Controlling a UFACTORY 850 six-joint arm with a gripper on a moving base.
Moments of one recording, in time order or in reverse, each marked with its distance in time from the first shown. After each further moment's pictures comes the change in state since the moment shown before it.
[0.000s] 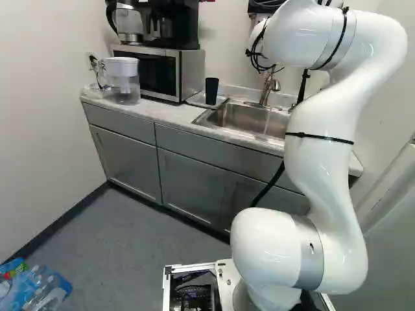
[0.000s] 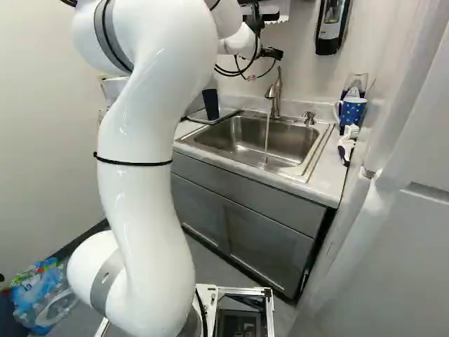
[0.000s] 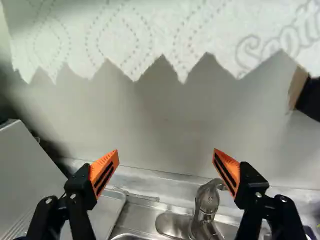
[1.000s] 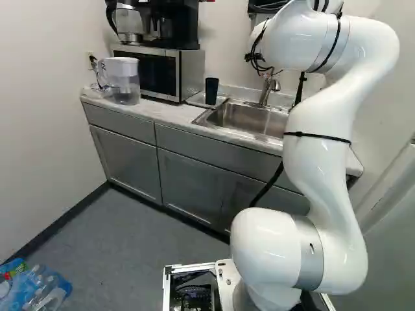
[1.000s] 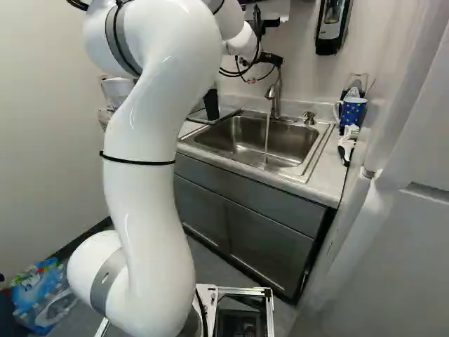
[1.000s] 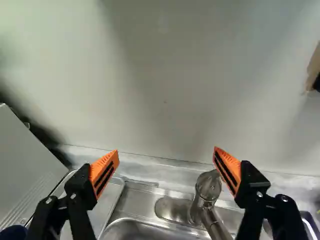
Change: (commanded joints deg) arm -0.1 -1.2 -1.4 0.0 -6.4 0.0
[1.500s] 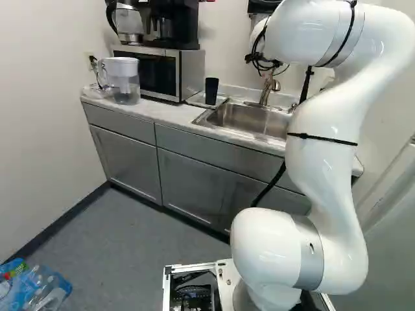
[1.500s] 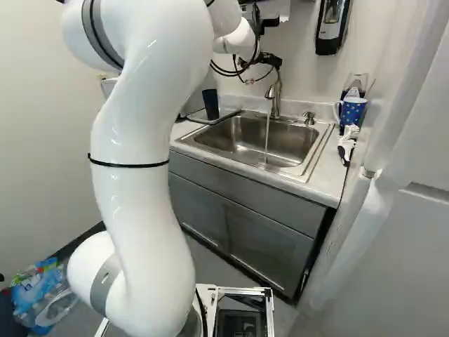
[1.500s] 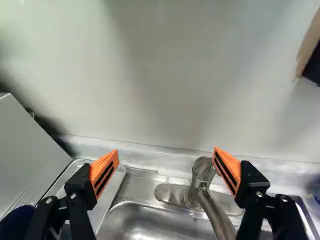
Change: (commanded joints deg) arm 0.0 4.2 5.1 0.0 -1.4 0.0
